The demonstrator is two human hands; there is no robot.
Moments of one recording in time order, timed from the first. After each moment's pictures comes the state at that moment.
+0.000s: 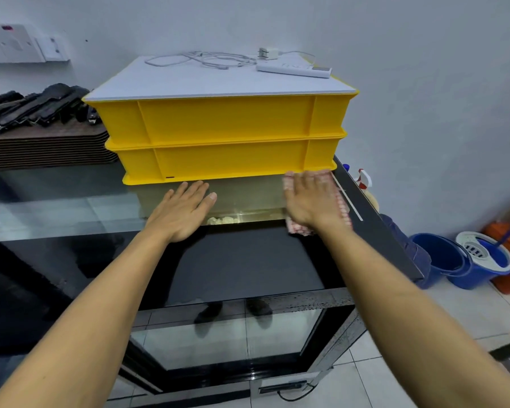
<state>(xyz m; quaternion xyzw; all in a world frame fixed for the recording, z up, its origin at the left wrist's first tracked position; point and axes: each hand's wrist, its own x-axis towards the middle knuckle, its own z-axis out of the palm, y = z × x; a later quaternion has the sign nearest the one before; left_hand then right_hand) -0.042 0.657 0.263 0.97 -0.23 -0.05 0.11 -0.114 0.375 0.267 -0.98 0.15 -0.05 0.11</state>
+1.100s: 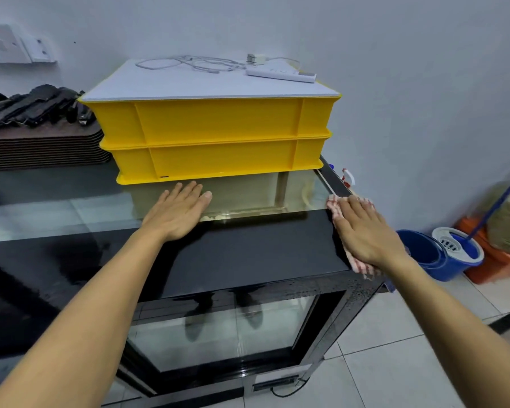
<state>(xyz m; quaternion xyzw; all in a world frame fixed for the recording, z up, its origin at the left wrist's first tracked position) -0.046 0.664 0.258 0.96 -0.24 -0.05 0.12 -0.252 0.313 0.270 -0.98 0.18 -0.04 0.10</state>
